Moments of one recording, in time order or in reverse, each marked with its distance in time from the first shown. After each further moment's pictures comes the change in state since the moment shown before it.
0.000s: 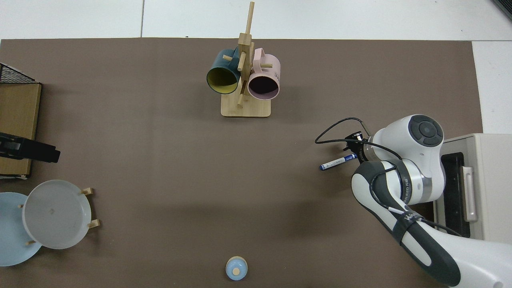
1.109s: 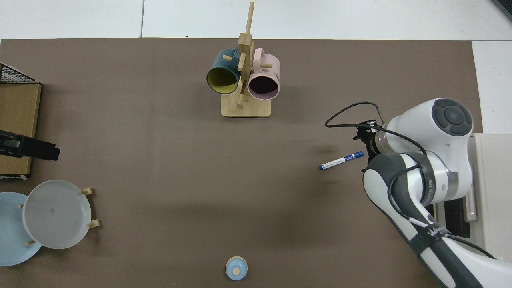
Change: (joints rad) left arm -0.001 0.008 0.000 0.014 0.000 0.000 0.000; right arm 0.003 -0.093 0.006 0.081 0.000 -0.149 0.173
